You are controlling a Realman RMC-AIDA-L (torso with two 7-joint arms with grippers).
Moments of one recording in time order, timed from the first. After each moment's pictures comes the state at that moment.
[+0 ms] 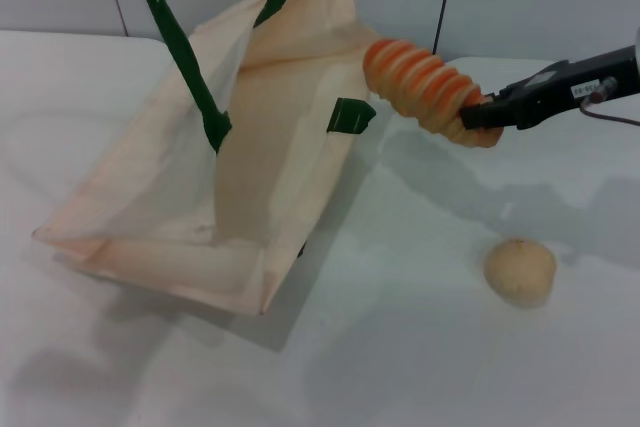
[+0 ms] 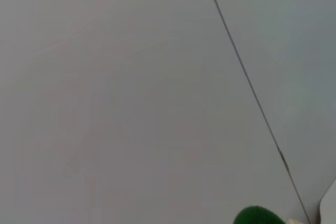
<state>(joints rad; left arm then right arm) -0.54 -2.03 1.03 1.90 -0.75 -1.33 0.88 1.34 2.05 -2.56 0.77 -0.34 -1.50 1.57</state>
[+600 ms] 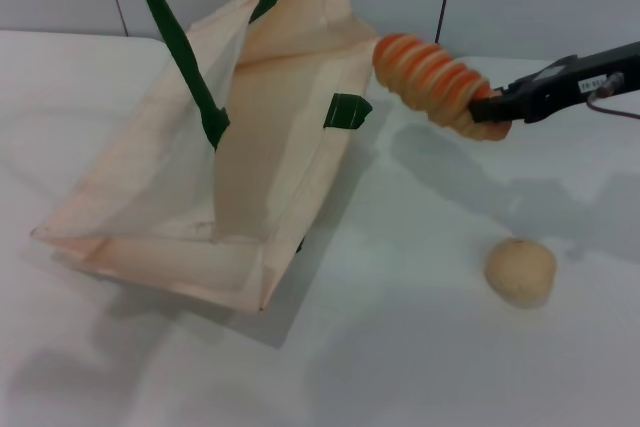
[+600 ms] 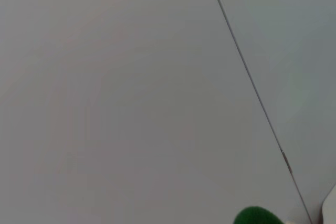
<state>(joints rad) -0.54 -2.03 1.03 1.90 -0.75 -1.32 0.88 1.34 2.04 -2.56 0.77 -0.34 -1.48 1.57</state>
